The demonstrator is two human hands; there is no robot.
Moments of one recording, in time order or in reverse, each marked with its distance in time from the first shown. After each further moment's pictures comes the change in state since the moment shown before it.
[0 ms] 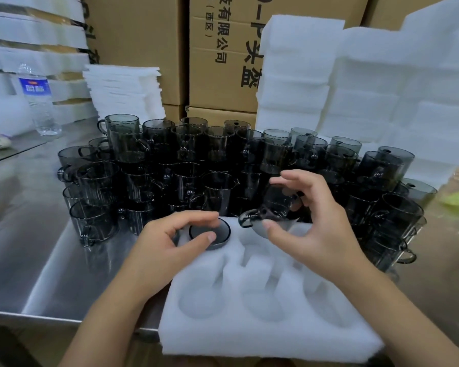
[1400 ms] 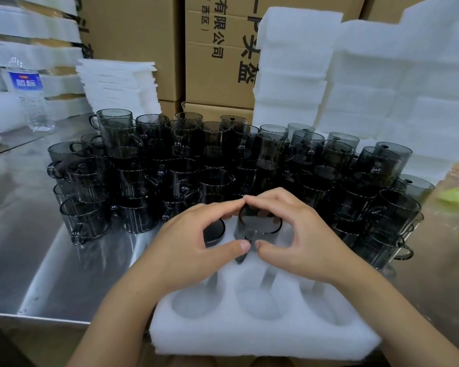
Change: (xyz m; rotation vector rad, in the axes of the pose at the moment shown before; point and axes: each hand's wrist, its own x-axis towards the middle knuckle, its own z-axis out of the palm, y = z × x) left_hand 0.011 0.019 0.021 0.251 -0.245 0.048; right_hand 0.000 0.001 0.003 -0.101 -0.346 0.072
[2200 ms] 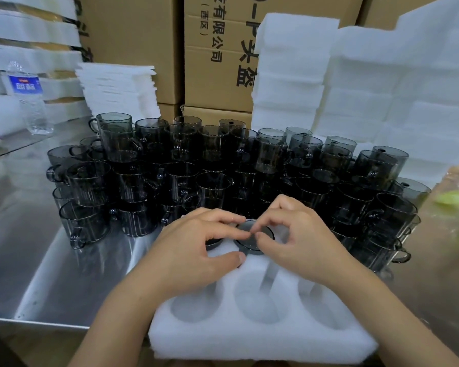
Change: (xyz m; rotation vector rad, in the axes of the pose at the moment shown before) left_hand 0.004 -0.002 0.001 0.177 -0.074 0.059; right_hand 0.004 0.004 0.002 -0.201 0.068 0.116
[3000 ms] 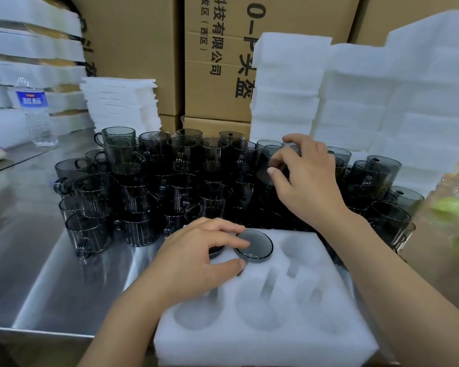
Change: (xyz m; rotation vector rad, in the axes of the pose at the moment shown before) left_hand 0.001 0.000 -0.001 -0.003 -0.009 -0.028; right_hand 0.063 0.005 -0.033 -0.399 0.403 -0.047
